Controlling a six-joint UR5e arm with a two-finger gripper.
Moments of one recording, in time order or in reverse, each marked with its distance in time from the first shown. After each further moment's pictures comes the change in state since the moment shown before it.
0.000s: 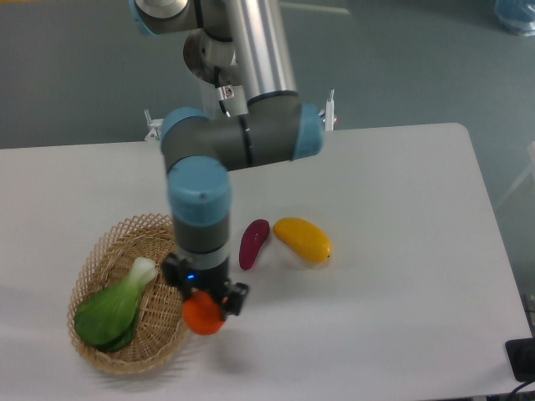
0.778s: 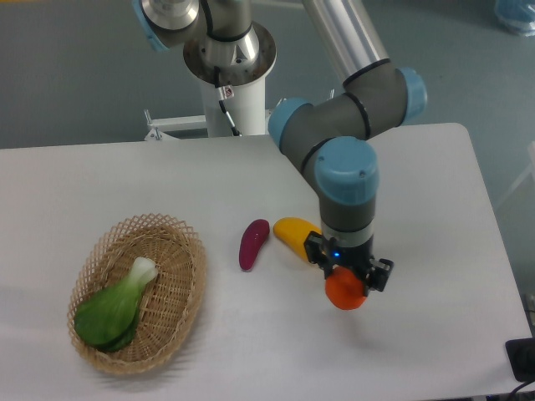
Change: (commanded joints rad) arm 0.207 -0.046 0.061 0.006 0.086 0.299
